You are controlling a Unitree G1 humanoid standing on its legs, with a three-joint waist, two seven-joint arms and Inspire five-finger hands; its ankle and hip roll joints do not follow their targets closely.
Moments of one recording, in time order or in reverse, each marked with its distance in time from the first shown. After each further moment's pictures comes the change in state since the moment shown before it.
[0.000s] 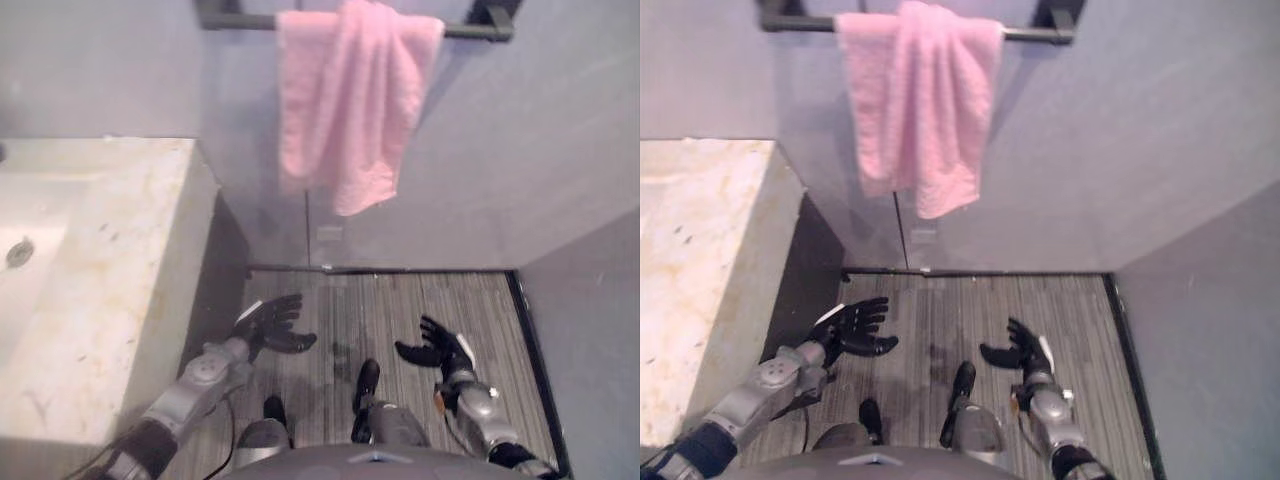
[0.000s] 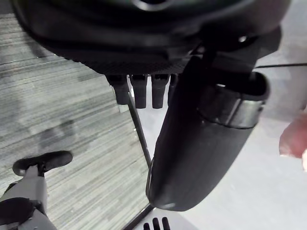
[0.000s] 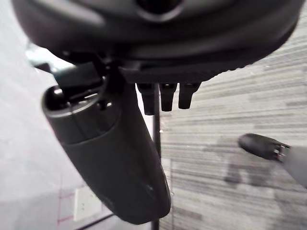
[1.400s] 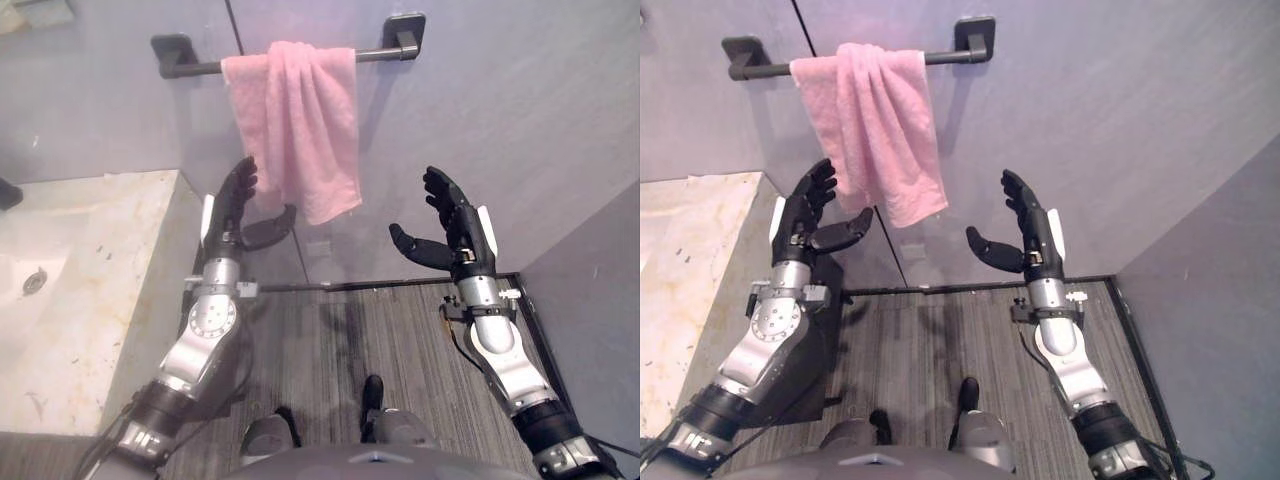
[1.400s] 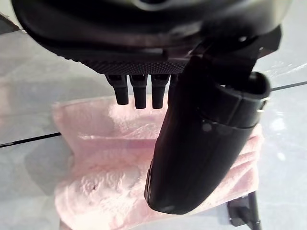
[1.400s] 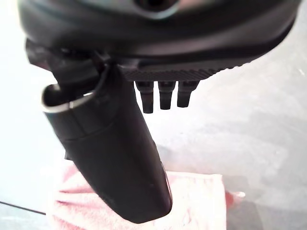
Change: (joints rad) left arm -0.127 -0.079 0.181 -0.278 0.205 -0.278 0.524; right arm -0.037 -0.163 -0.008 -0.744 -0.185 -0.178 -0.128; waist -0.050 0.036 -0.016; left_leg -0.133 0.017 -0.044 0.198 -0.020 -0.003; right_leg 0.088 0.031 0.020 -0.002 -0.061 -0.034
